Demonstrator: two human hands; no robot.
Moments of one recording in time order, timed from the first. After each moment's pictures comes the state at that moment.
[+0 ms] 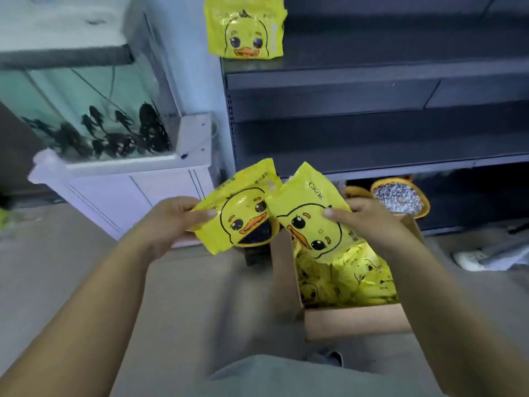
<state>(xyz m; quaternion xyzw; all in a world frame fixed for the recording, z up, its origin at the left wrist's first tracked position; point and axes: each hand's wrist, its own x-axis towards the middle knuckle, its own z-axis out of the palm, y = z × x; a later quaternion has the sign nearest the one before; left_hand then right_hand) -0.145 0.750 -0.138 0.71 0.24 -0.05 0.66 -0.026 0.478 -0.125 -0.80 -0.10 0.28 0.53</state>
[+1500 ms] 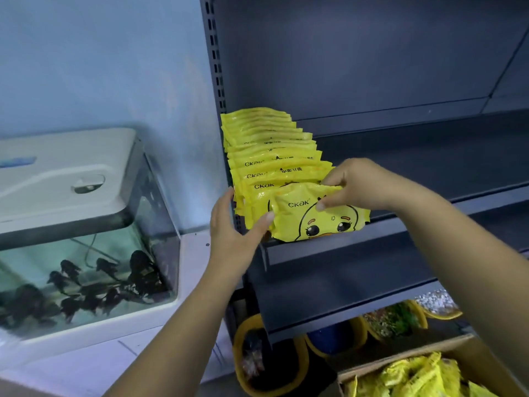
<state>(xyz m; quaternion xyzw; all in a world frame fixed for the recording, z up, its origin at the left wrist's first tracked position) 0.135 0.875 -0.077 0.77 0.15 0.25 0.58 0.245 0.698 0.010 -0.91 -0.37 0.04 0.18</state>
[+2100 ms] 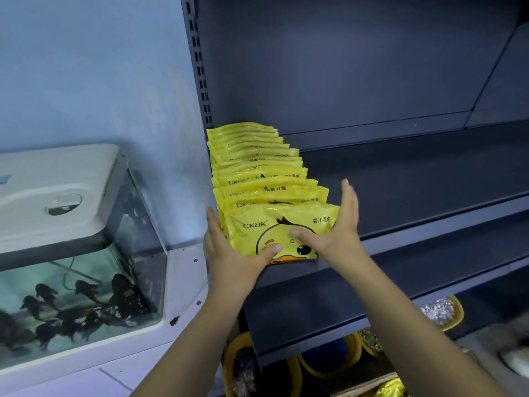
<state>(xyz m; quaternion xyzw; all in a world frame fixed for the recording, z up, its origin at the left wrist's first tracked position) 0.159 0.860 -0.096 0.78 0.17 0.26 0.54 0.219 0.712 -0.060 -0.83 -0.16 -0.05 0.54</state>
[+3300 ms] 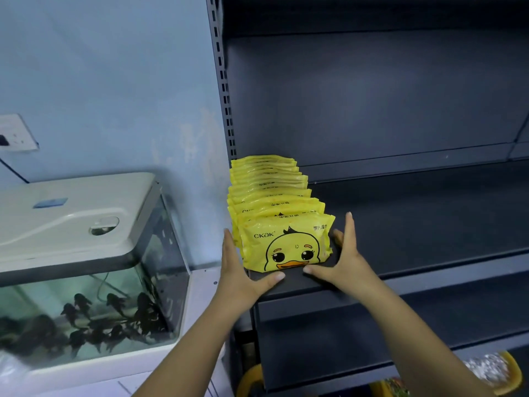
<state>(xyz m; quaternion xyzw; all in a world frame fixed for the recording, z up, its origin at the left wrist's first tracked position) 0.169 0.875 -0.085 0.82 0.17 0.17 0.52 0.252 0.699 -0.060 -0.84 -0.18 0.11 0.50</state>
